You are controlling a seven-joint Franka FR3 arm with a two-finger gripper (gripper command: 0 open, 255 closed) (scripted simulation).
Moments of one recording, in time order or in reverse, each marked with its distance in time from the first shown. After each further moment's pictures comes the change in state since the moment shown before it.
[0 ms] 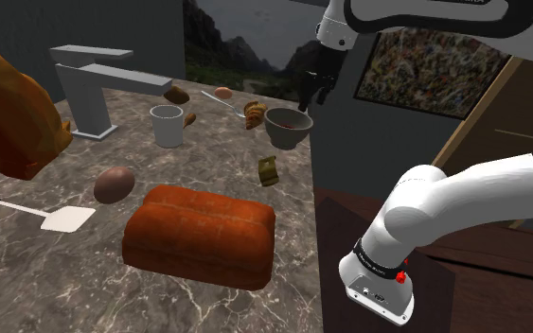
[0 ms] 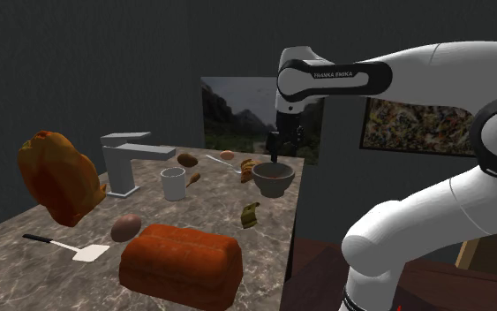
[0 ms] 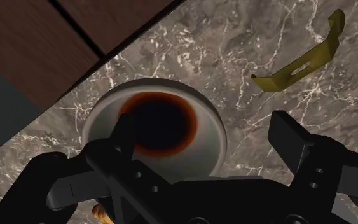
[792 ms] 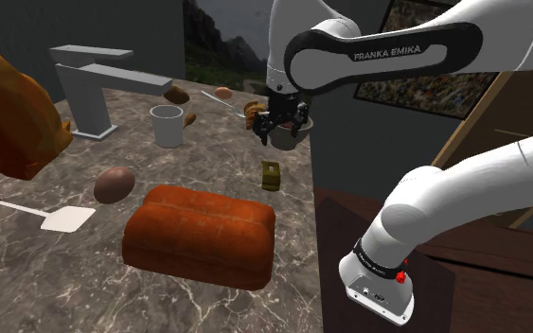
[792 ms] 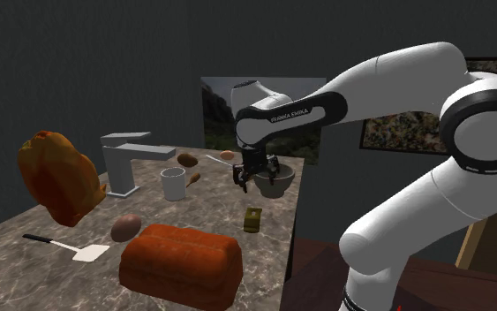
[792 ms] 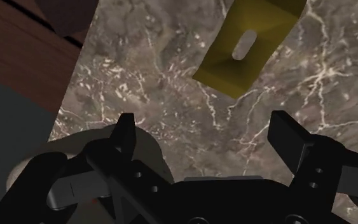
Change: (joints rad) arm -0.071 0.155 0.358 -0.090 0.021 0.162 0.618
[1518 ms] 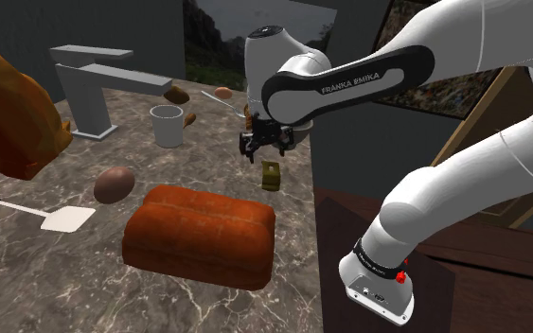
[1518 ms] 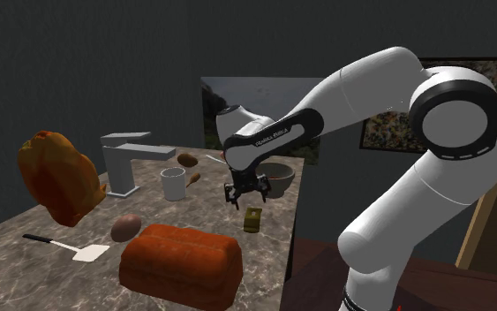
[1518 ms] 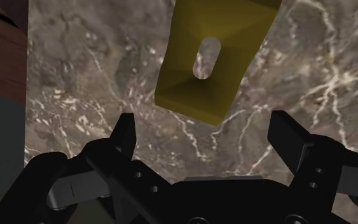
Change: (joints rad) arm -0.046 0.147 0.118 -0.032 -0.031 0.129 0.233
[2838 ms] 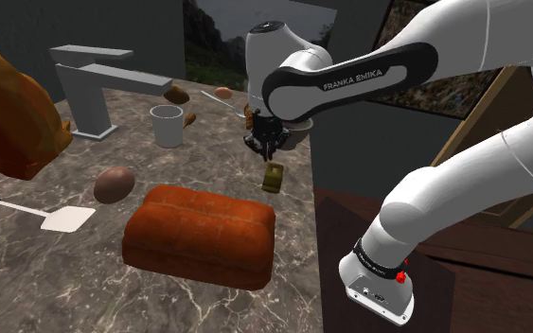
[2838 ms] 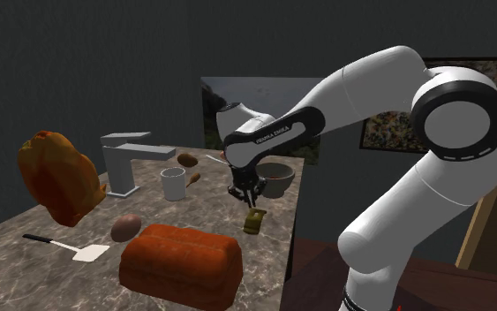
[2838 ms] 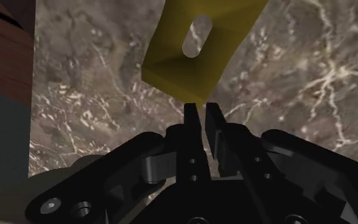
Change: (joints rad) arm 0.001 -0.011 -0.006 0.011 0.001 -0.017 -0.007
